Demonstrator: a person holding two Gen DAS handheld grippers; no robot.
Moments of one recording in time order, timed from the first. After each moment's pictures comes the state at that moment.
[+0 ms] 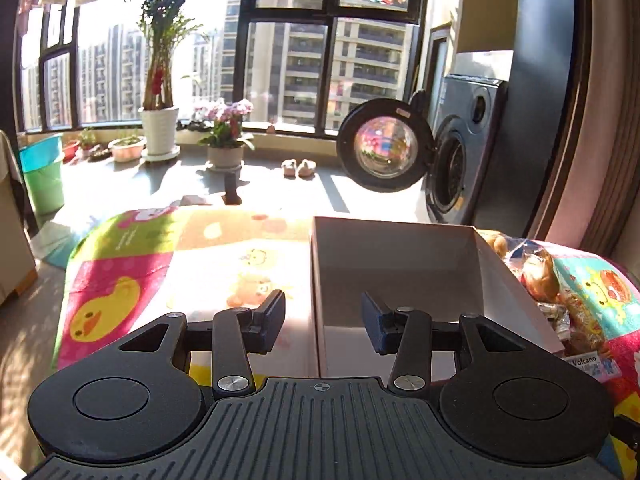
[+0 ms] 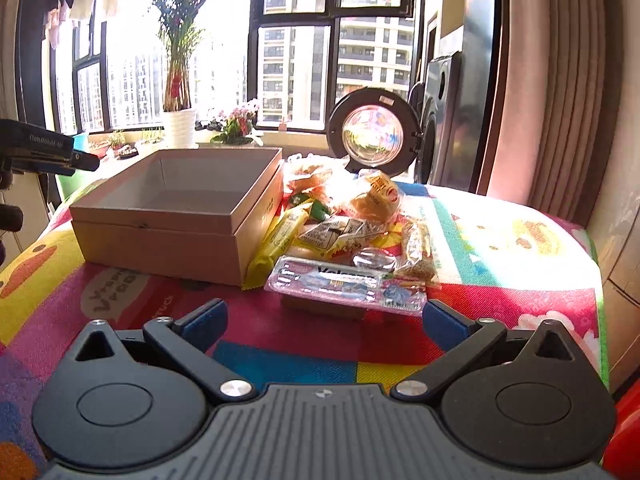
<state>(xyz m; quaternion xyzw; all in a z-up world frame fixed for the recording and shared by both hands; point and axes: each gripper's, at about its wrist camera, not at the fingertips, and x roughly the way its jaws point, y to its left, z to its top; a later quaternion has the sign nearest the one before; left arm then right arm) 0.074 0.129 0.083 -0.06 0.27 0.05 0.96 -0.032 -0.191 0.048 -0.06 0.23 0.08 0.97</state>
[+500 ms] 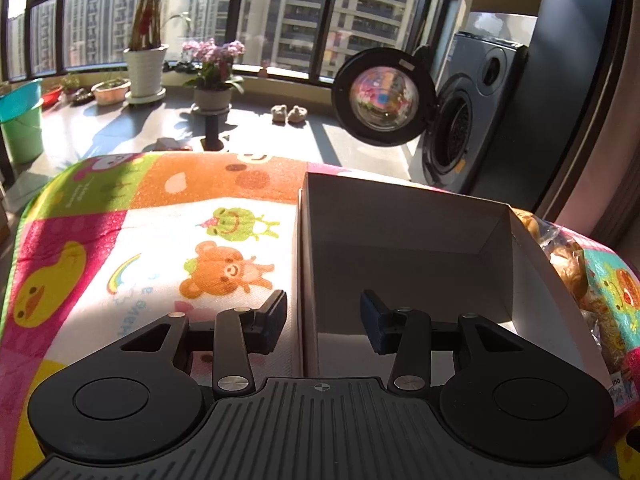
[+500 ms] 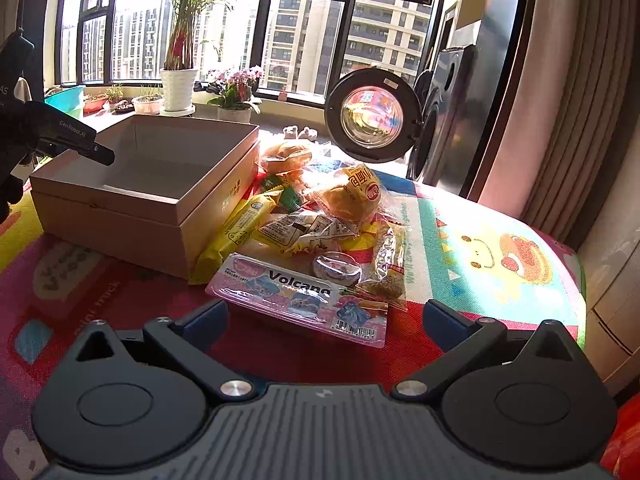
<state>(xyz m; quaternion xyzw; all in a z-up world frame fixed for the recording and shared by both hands) 0.144 0.137 0.042 -0.10 0.34 0.03 0.94 0.032 -0.206 0.044 -0.11 0.31 0.10 0.94</state>
